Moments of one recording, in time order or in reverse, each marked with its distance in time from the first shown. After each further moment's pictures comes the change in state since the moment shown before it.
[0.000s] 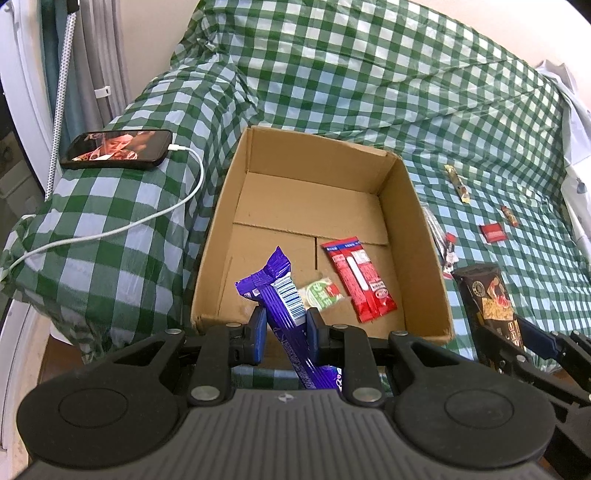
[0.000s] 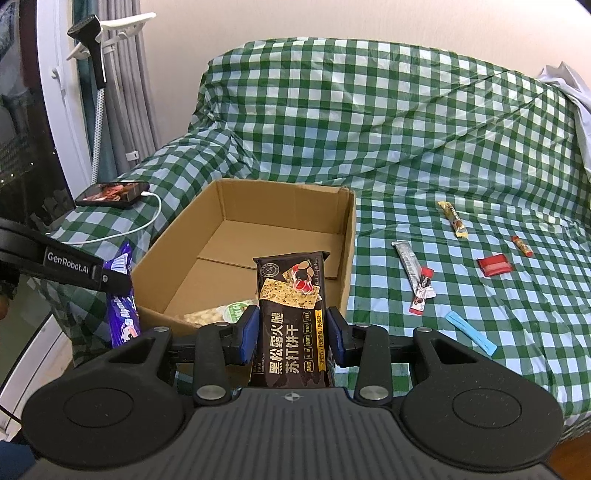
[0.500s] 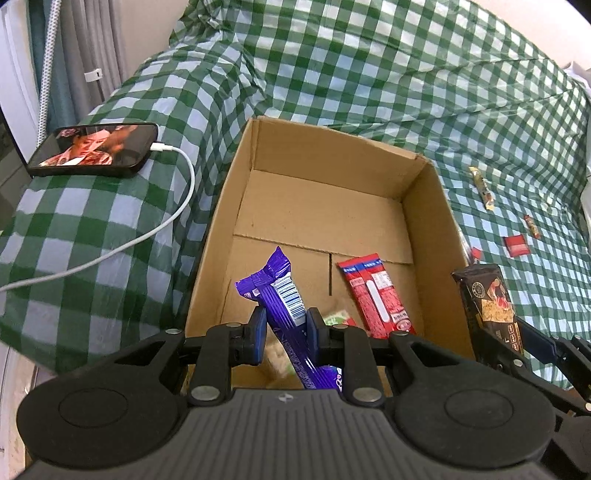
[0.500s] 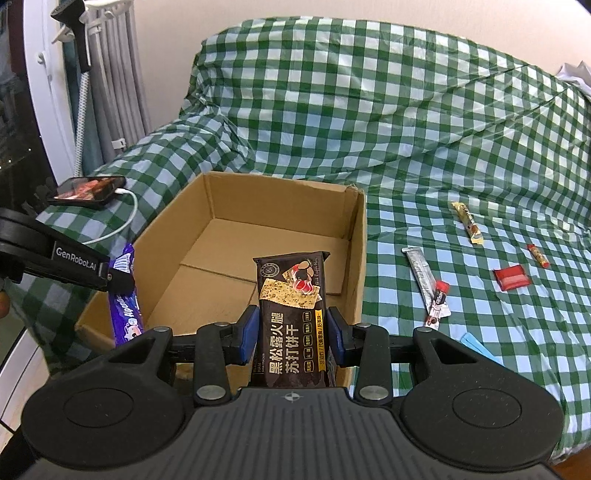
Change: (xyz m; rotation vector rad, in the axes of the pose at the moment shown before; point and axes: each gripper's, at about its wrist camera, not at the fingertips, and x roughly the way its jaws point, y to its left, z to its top) left arm 0.073 0.006 0.049 -0.032 0.064 0.017; right arm 0.077 0.000 0.032 -0.017 0.057 -0.016
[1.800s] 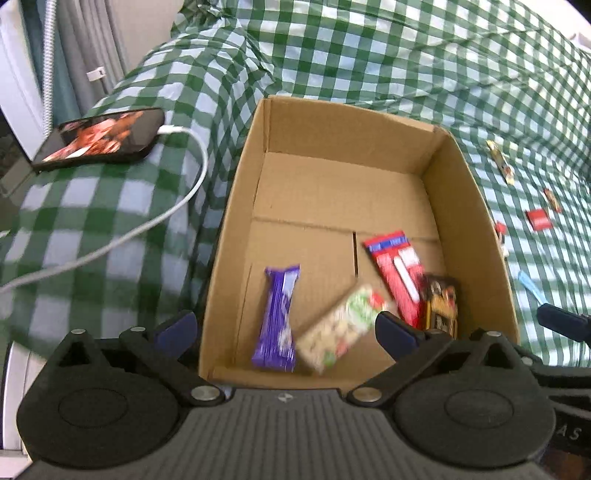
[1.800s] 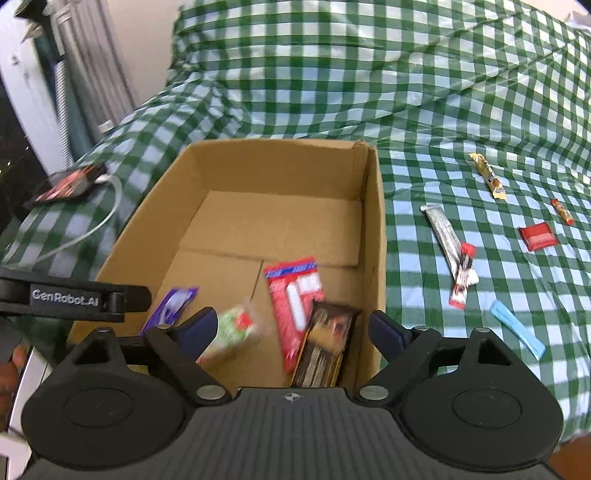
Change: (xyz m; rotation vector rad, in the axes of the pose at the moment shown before) left arm 0.005 0.002 -0.021 0.057 0.031 0.071; right arm 0.021 0.002 0.003 0.075 0.144 0.052
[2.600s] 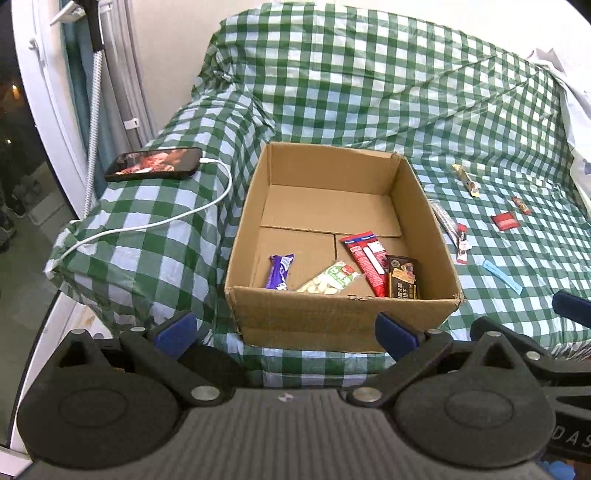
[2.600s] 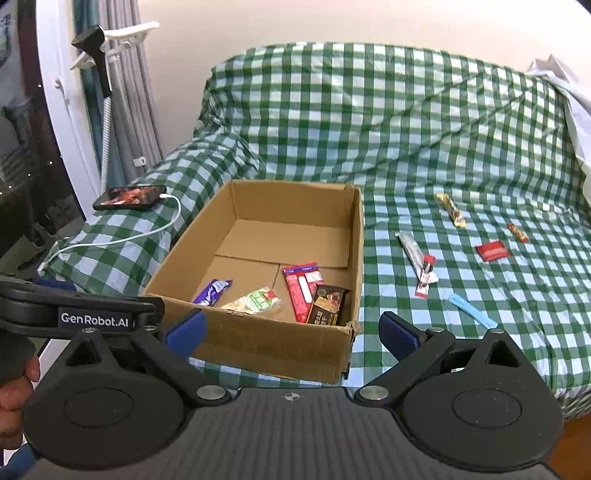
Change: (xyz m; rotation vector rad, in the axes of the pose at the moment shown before) left arm -0.122 -0.020 -0.099 0.026 -0.214 0.041; right arm -0.135 0.023 -0.080 -0.026 -0.227 -0.021
